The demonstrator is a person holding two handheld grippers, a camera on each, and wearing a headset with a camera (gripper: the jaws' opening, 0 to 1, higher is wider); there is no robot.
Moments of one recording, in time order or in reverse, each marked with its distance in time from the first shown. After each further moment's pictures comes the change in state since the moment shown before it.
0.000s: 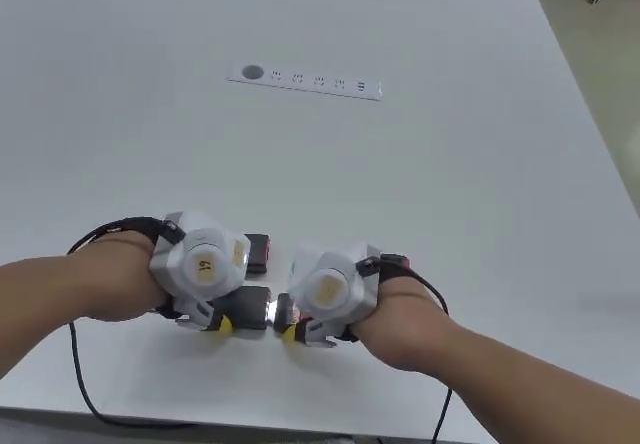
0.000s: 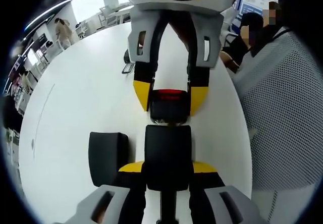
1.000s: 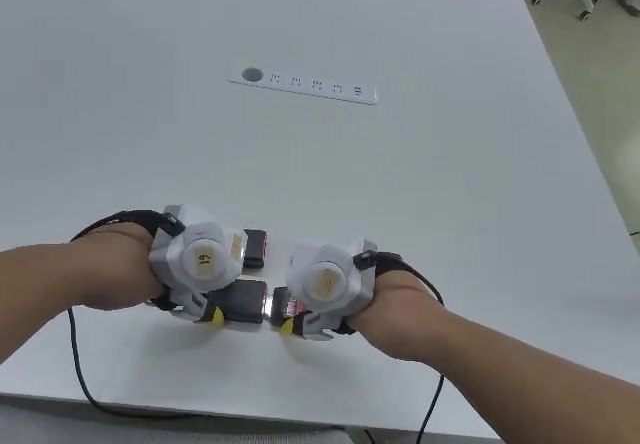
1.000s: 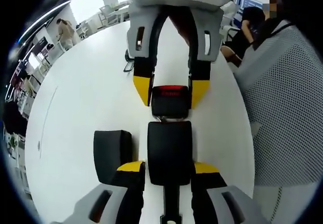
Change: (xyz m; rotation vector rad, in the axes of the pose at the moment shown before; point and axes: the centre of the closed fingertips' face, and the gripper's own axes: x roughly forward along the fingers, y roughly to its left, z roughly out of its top) left arm -0.010 -0.003 0.001 0.052 0.062 0.048; right arm -0.007 0.002 0.004 -0.022 -0.002 -0.017
